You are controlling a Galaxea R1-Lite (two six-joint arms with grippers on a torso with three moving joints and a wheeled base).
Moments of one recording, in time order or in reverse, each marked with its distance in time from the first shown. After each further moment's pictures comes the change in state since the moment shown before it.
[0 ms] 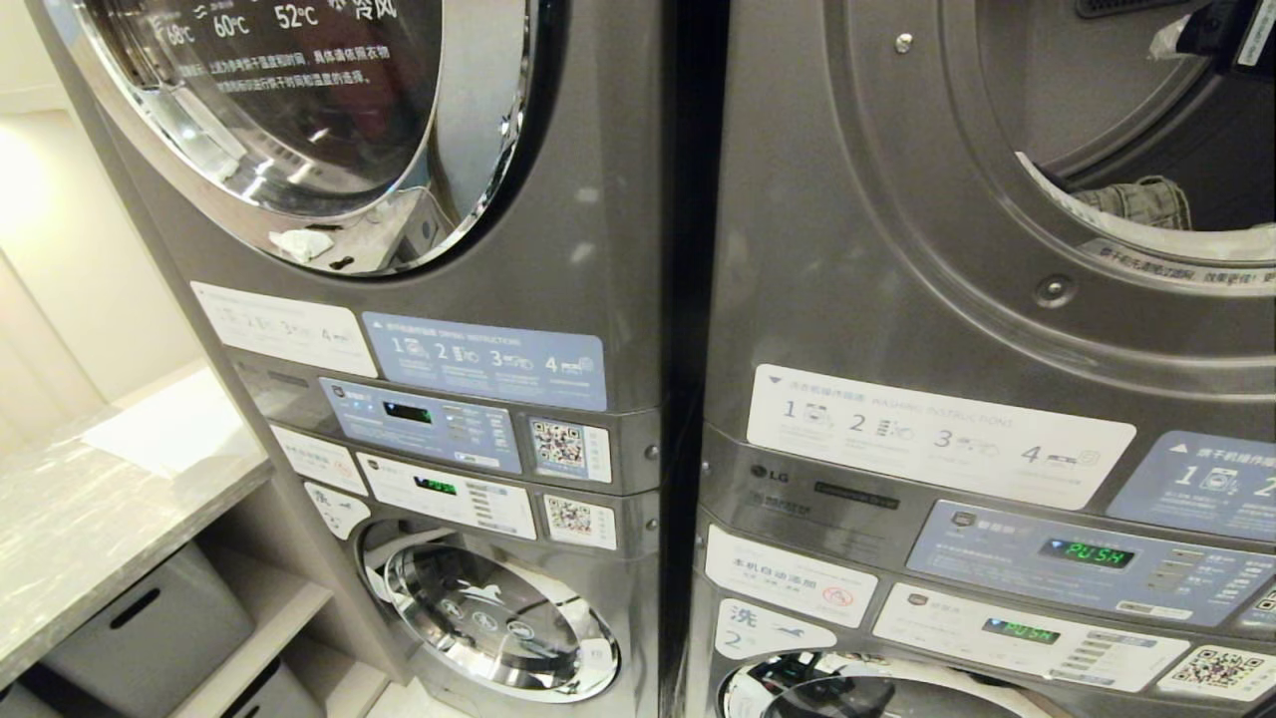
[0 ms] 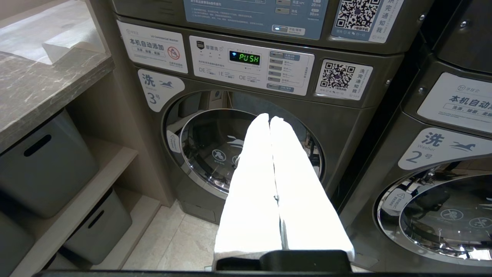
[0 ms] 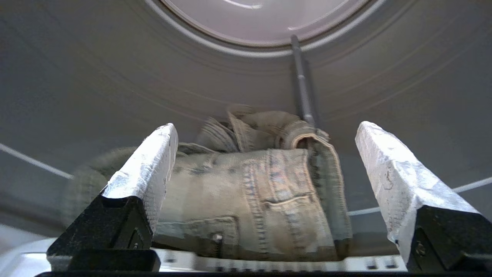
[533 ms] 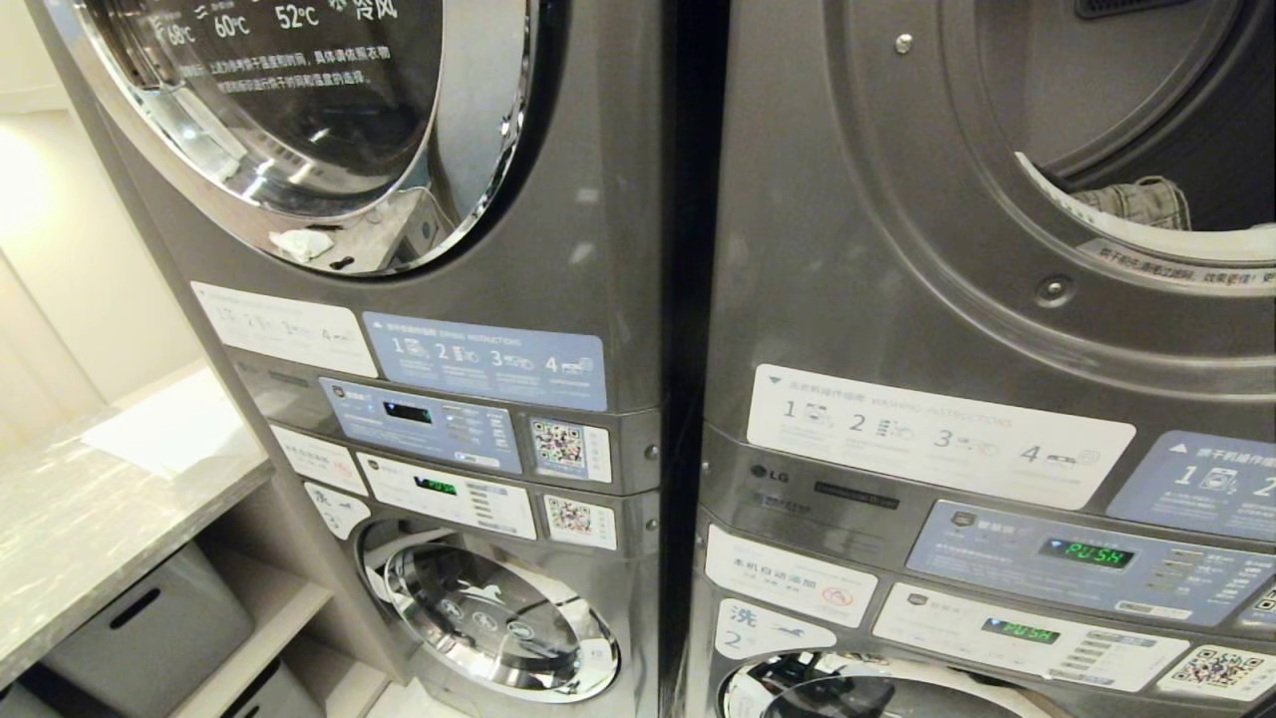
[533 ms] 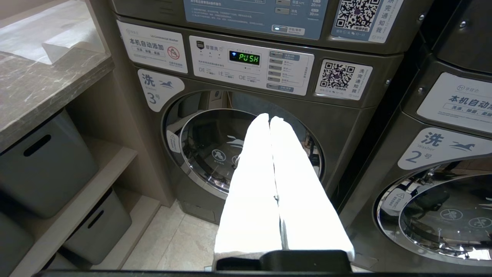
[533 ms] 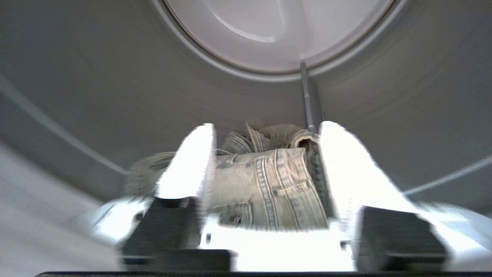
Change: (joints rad) left arm 0.000 0.000 0.000 0.000 0.000 -0.001; right arm 0.003 -0.232 0.124 0.003 0.049 0.020
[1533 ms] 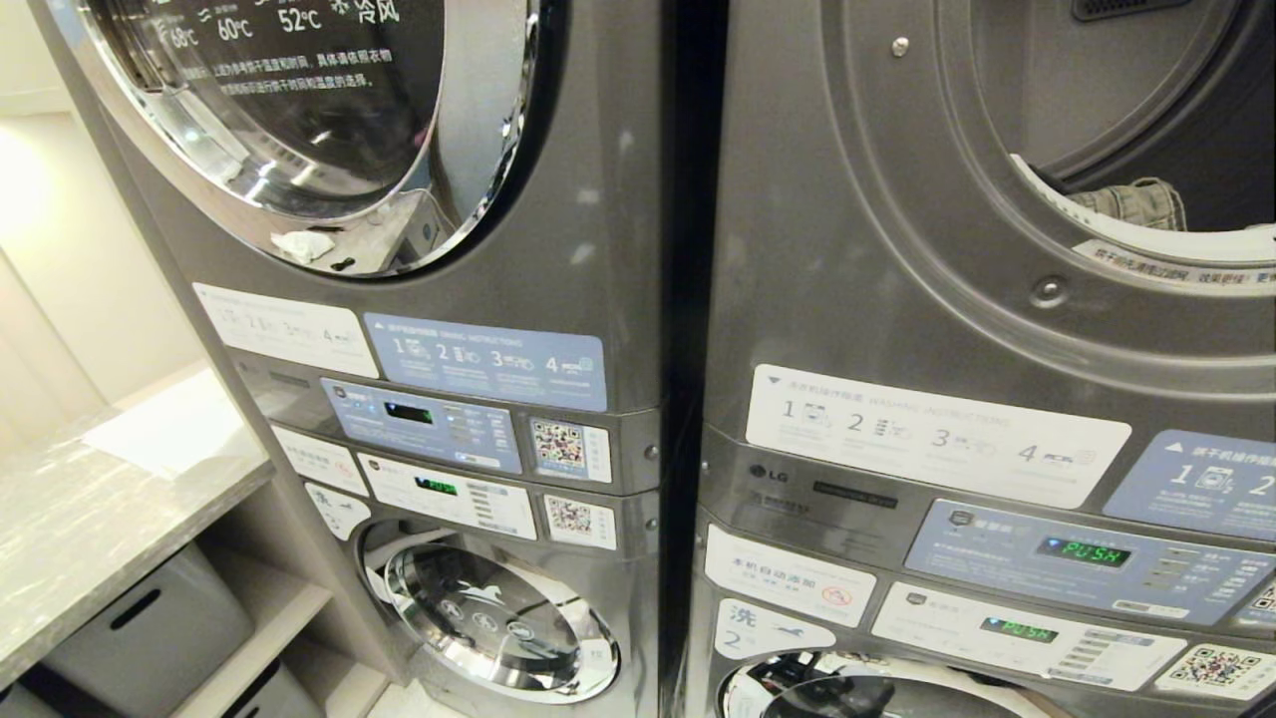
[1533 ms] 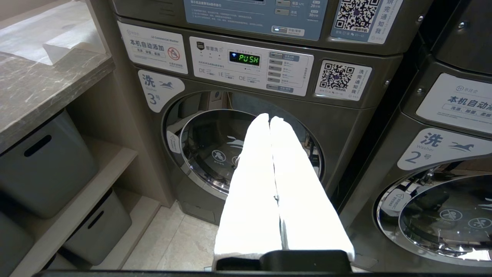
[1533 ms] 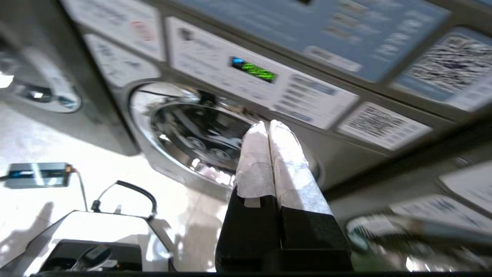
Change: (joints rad) left arm 0.000 0.000 -0.001 0.000 0.000 0.000; right arm 0.005 -1.009 1.653 -0.177 0.131 -0.327
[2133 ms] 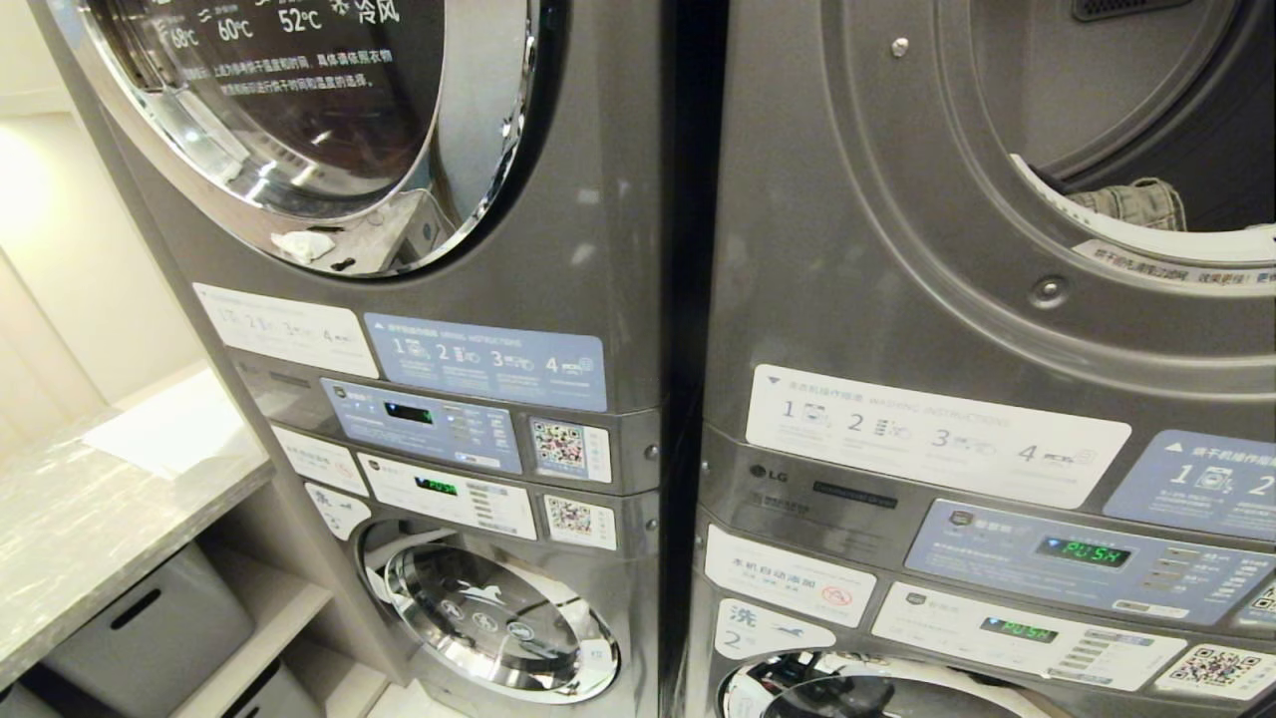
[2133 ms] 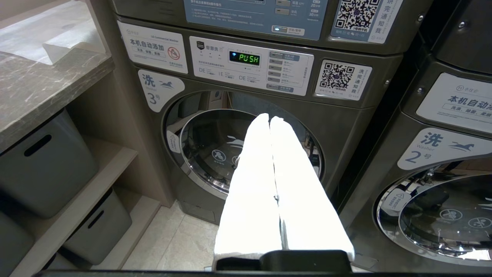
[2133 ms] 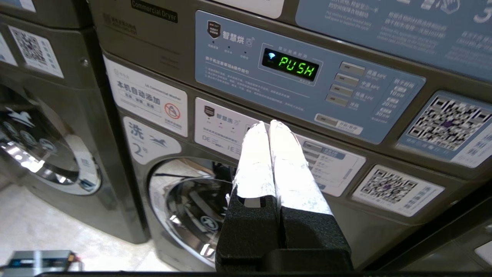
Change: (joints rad) left arm 0.000 0.000 0.001 0.000 0.000 0.000; right arm 0.003 -0.397 0.179 -0.146 0.095 0.026
